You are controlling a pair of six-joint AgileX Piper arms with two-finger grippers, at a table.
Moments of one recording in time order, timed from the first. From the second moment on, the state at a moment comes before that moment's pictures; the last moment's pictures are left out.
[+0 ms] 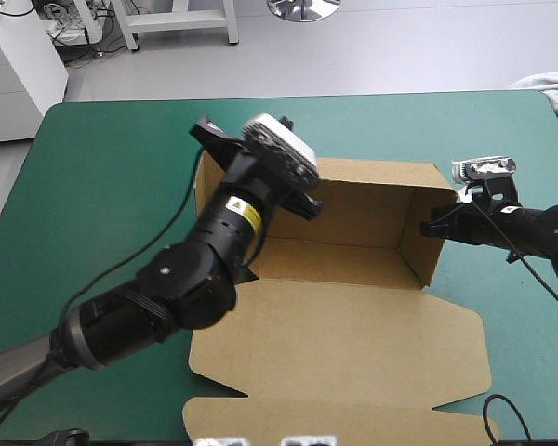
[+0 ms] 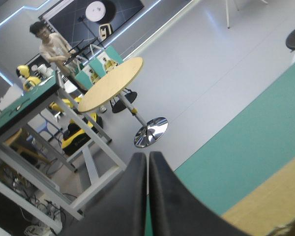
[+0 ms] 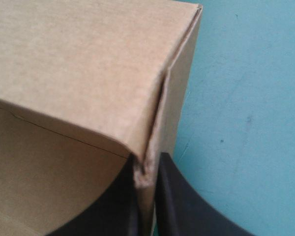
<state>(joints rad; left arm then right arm) -1.14 1.38 -1.45 1.33 0.78 -0.69 -0.04 1.28 -0.95 0.68 0.68 -0.73</state>
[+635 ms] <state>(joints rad) -0.43 1.28 -1.45 0.68 0.67 -0.47 -0.04 1.30 -1.01 0.65 0.75 -0.68</state>
